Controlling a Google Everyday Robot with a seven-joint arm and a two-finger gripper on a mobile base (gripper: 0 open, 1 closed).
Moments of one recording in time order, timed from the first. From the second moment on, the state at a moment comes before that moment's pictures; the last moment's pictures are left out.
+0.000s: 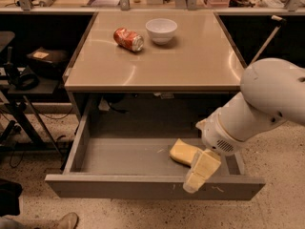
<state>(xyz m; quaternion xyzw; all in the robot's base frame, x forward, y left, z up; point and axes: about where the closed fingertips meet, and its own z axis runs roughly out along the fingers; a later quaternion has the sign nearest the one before) 0.410 -0.108 0.764 -0.56 0.80 0.15 0.15</state>
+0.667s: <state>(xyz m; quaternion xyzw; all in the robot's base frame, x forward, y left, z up) 0.540 -0.103 0.784 -0.56 0.80 0.10 0.21</state>
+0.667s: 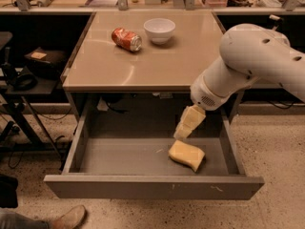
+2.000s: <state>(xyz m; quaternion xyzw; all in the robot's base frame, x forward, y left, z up) 0.500 -0.109 0.670 -0.46 0.86 0.14 0.16</state>
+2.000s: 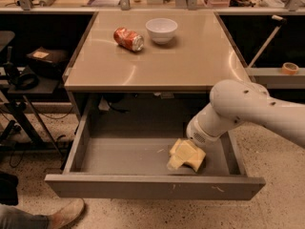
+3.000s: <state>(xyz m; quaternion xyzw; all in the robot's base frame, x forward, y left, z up) 0.534 -0.114 0.663 -0.46 0.87 0.13 0.15</state>
